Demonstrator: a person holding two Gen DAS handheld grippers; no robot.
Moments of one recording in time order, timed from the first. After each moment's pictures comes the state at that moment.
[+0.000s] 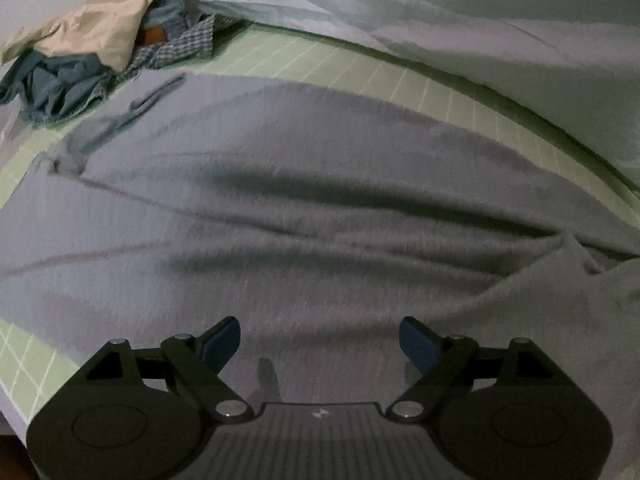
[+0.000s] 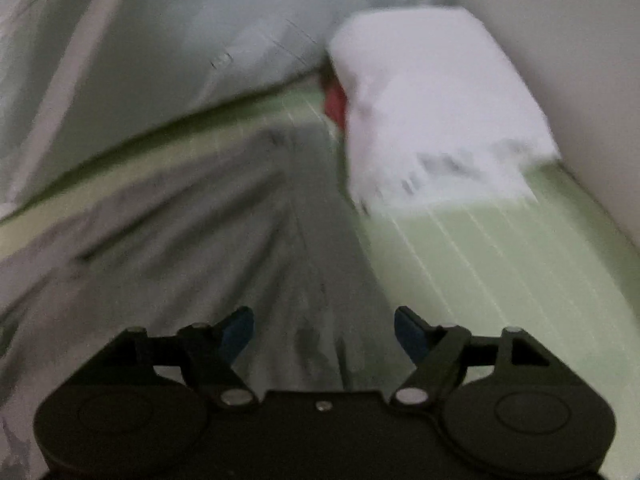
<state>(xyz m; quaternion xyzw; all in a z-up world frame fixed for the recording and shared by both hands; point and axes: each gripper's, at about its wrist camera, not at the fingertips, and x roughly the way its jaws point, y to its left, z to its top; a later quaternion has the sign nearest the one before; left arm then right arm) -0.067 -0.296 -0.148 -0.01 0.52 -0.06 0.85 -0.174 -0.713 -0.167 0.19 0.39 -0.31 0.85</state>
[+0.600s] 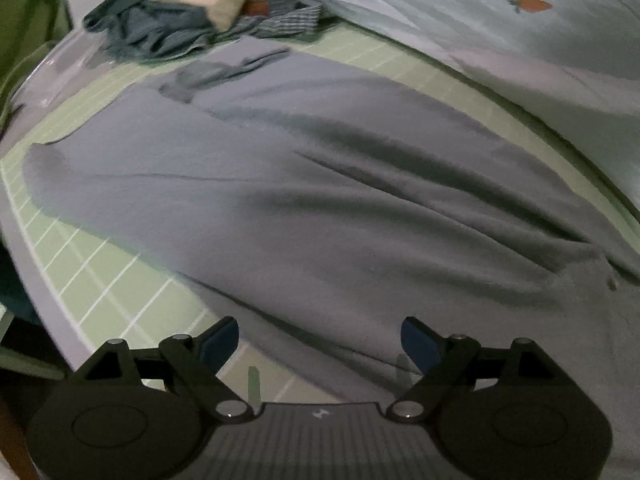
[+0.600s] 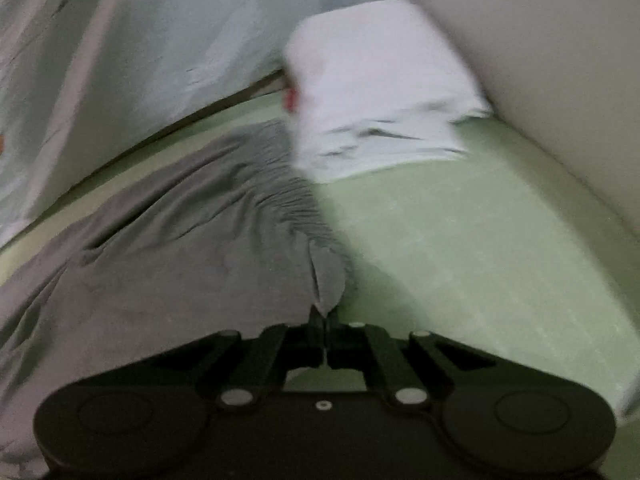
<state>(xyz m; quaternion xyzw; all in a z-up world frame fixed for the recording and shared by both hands) -0.128 -0.221 -0.147 -0.08 0.51 0.01 0.86 -0.267 -0.735 -0.155 0.23 0.36 -0.33 0.84</state>
